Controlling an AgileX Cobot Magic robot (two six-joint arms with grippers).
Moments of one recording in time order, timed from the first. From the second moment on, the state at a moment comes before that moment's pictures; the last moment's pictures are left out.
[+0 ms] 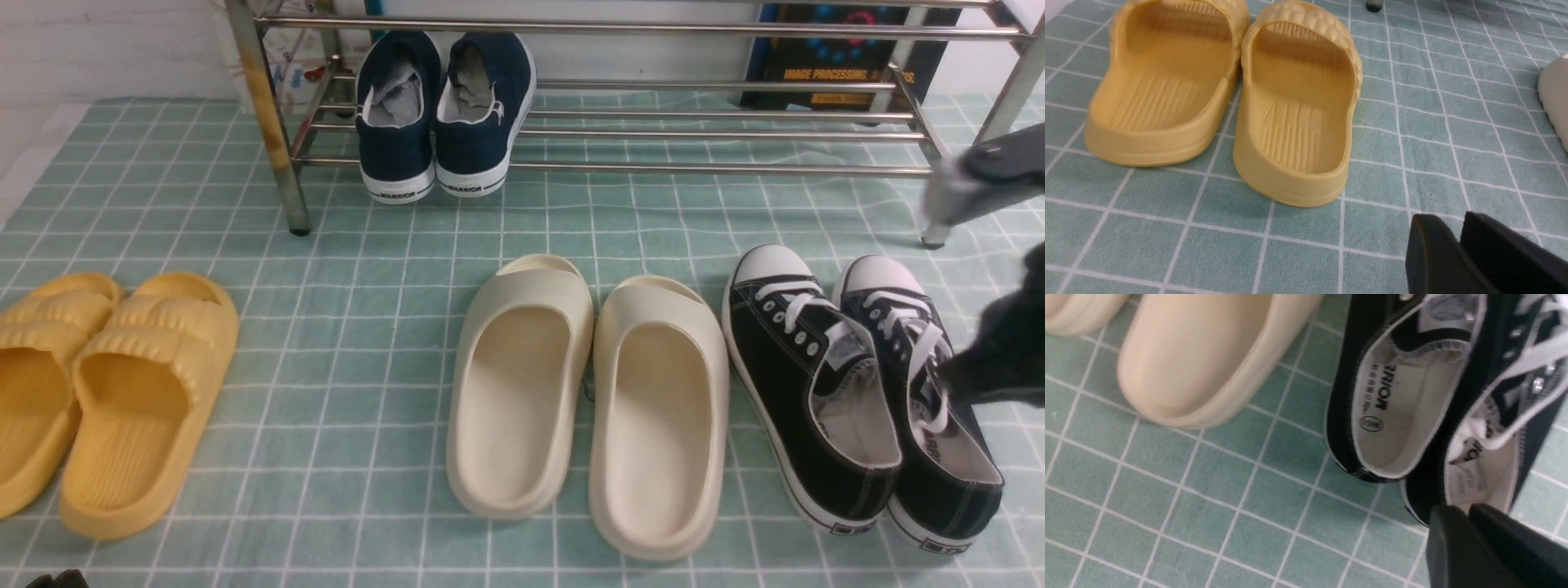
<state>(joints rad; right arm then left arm) 0.41 1.28 -1.08 0.02 1.07 0.03 0.01 -0.01 0.03 -0.04 0.38 -0.17</state>
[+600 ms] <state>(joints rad) 0.46 1.70 -1.08 -0.01 0.91 0.11 0.01 -0.01 0.03 -0.04 0.38 -0.17</state>
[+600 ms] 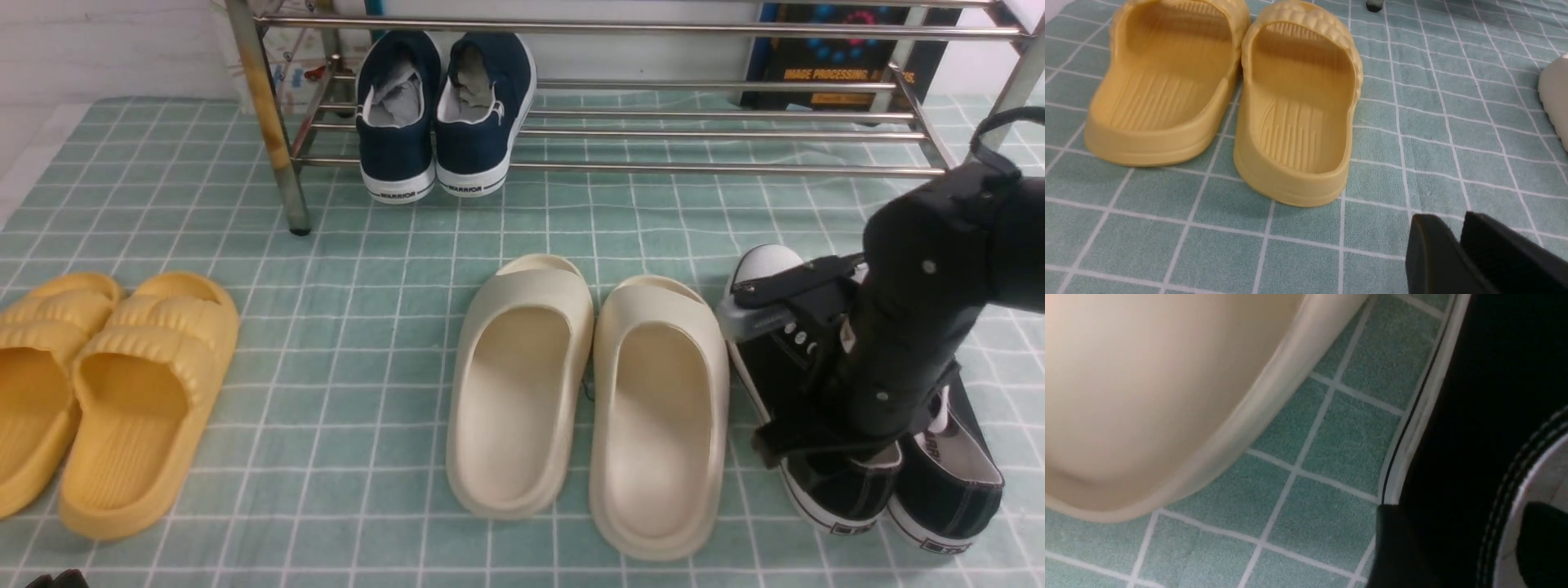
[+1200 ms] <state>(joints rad) 0.46 1.51 -1.21 -0.07 1.05 0.12 0.01 -0.01 0.03 -0.04 0.38 -0.17</state>
